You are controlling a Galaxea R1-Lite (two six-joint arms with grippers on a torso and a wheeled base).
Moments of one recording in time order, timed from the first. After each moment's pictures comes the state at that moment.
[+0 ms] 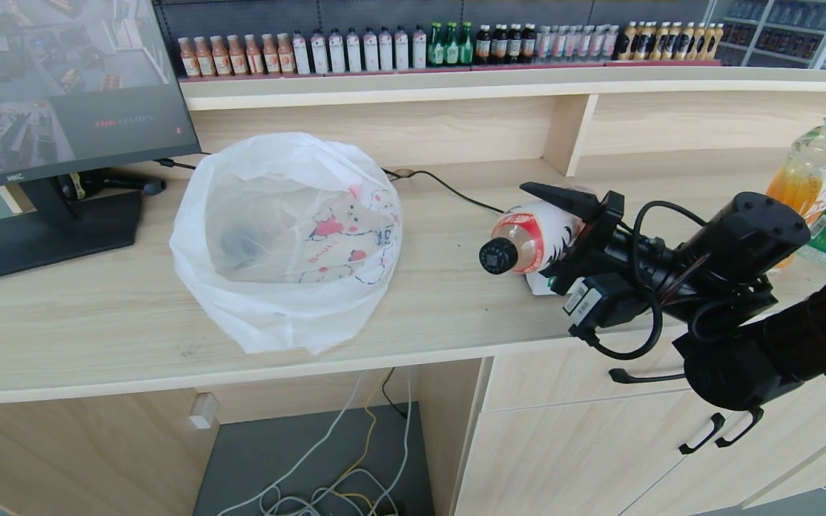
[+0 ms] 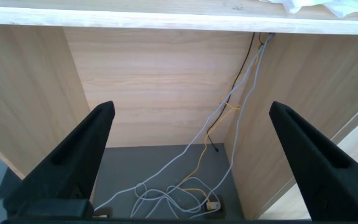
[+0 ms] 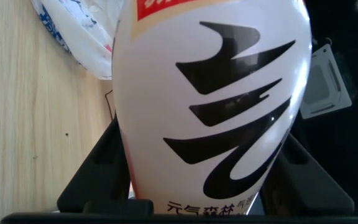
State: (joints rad) left arm 0.00 0.00 0.00 0.00 0.00 0.00; right arm 0.31 1.98 -0.89 -1.52 0.75 -1.39
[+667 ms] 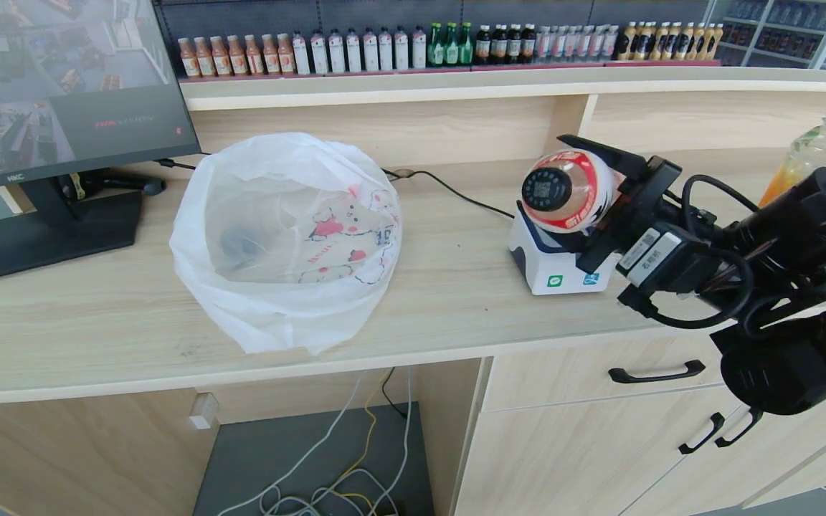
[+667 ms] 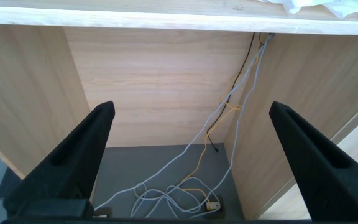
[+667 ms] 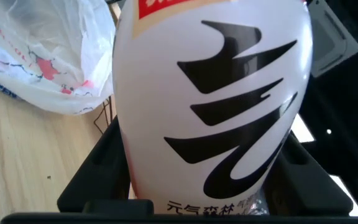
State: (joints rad) left arm 0.00 0.00 0.00 0.00 0.00 0.00; right arm 0.33 1.86 -0.86 -1.57 0.68 -1.08
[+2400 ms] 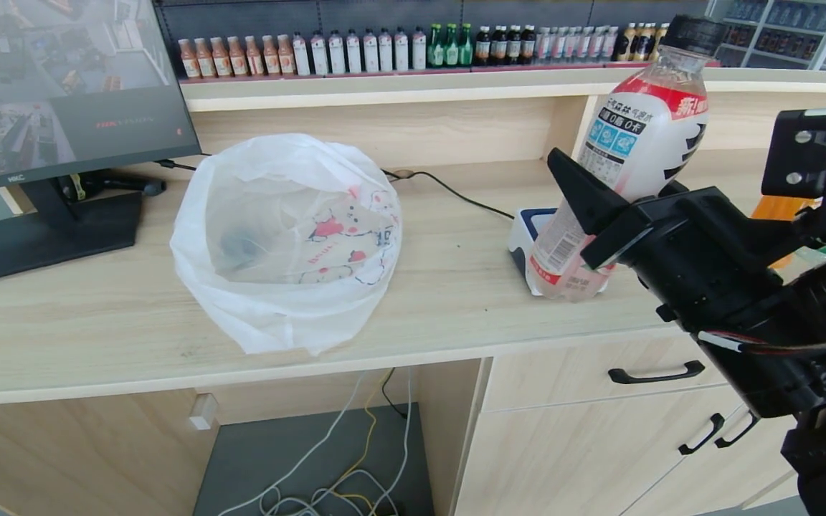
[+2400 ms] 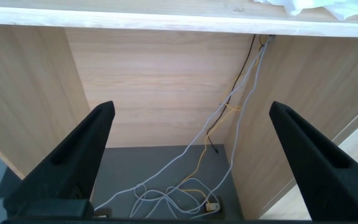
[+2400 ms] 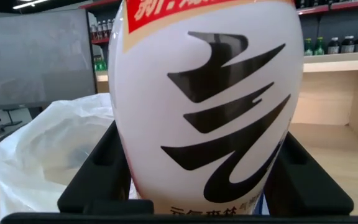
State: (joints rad) left arm 0.00 0.00 0.00 0.00 0.00 0.00; right arm 0.66 1.66 -0.63 -1.57 -0.14 -0.05
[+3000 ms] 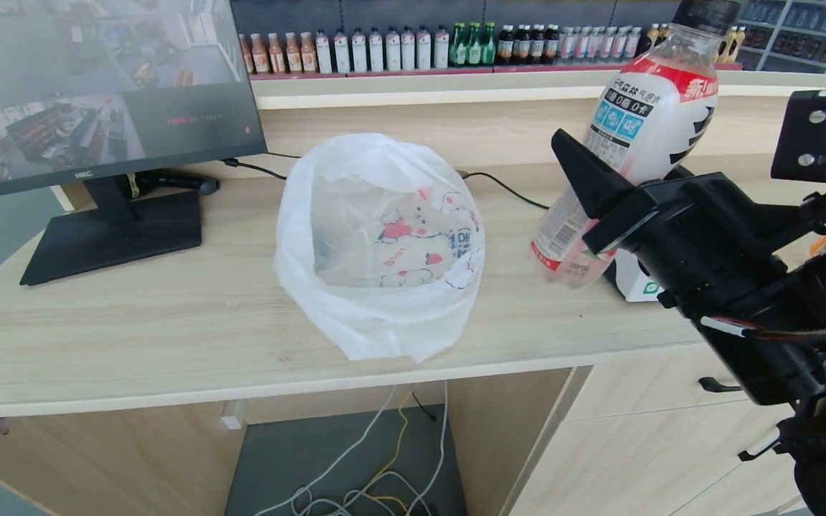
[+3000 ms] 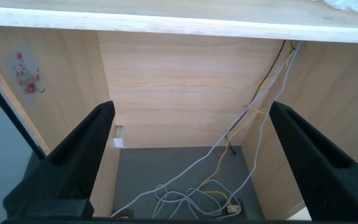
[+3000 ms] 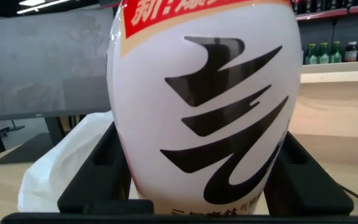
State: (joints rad) left arm 0.00 0.00 0.00 0.00 0.00 -0.01; right arm 0.66 1.66 -0.66 -1.57 -0.14 -0.05
